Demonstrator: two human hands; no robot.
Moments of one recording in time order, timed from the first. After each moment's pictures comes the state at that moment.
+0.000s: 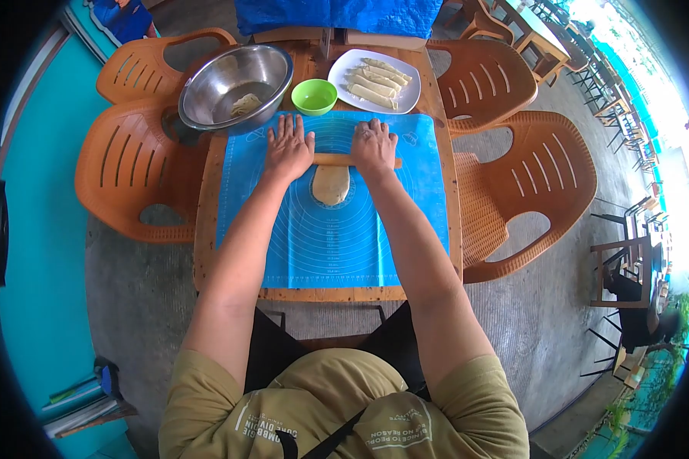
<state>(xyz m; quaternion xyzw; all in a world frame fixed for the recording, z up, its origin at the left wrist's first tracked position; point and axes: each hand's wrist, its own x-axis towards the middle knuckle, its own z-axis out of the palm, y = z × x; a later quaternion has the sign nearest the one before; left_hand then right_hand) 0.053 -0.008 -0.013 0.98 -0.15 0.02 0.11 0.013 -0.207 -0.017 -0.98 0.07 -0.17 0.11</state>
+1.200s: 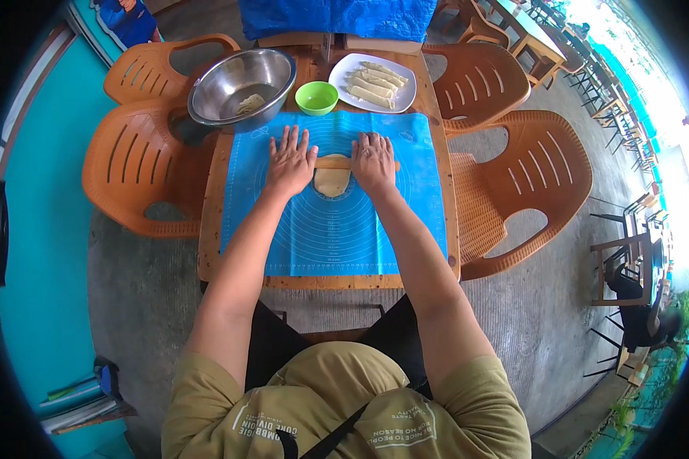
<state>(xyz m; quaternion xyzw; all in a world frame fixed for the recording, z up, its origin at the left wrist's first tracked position) 0.003 0.007 -0.008 0.97 -0.19 0.06 0.10 -0.033 -0.205 -0.024 -0.96 0.01 -0.25 0.15</state>
